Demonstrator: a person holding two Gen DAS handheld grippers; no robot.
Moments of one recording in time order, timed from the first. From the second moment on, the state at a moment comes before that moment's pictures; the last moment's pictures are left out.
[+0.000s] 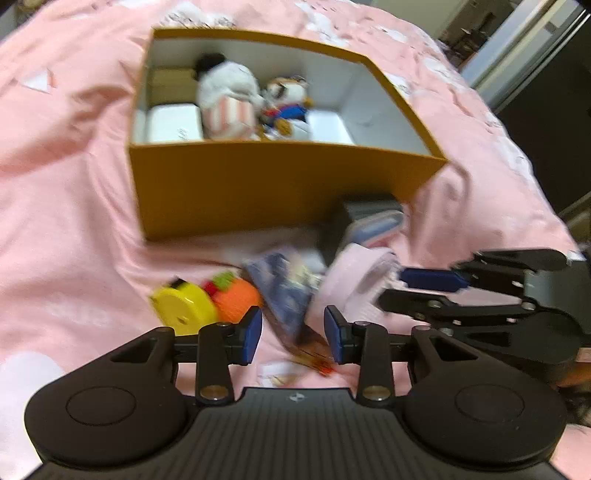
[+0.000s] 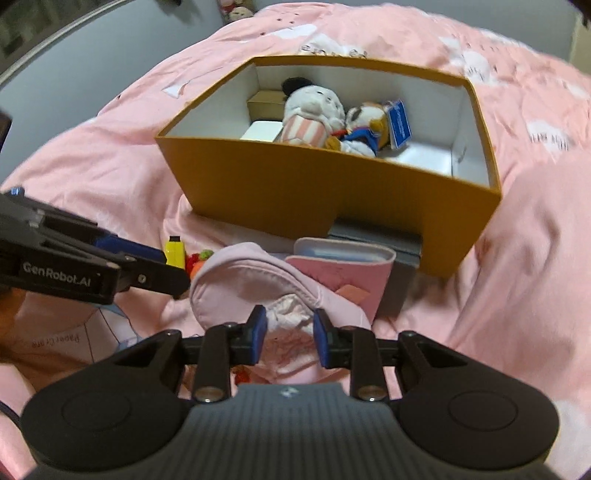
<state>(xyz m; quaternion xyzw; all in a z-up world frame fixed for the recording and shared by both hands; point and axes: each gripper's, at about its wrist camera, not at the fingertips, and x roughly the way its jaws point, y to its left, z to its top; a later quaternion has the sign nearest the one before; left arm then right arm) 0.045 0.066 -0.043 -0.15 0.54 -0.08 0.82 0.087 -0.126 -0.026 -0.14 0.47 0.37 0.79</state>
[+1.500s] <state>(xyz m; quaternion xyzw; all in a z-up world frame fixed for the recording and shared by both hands) 0.061 0.026 -0.042 -0.08 0.50 -0.15 0.85 0.067 -0.181 -0.005 -0.16 0.43 0.35 0.82</state>
